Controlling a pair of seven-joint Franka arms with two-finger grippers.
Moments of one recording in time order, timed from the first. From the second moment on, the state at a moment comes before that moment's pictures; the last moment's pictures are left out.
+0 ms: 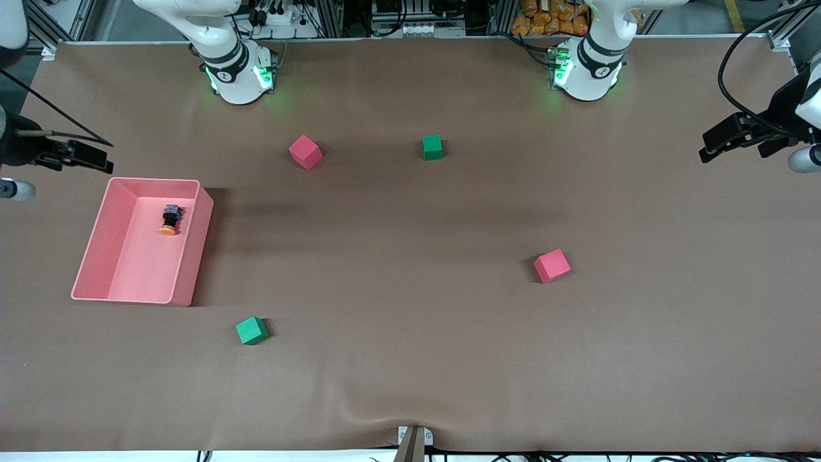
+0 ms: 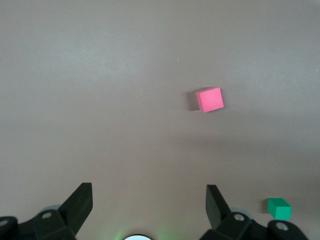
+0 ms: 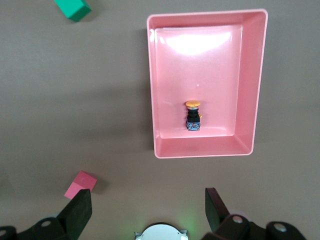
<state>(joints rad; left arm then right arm) -0.03 0.00 -0.04 -1.49 -0.01 1.46 -0.16 -0.08 0.00 -0.03 -1.70 0.01 1.50 -0.01</state>
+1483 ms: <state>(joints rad) -0.03 0.00 -0.04 -1.49 -0.01 1.46 -0.16 -0.10 0.21 -0.18 -2.26 -0.05 2.28 -0.19</state>
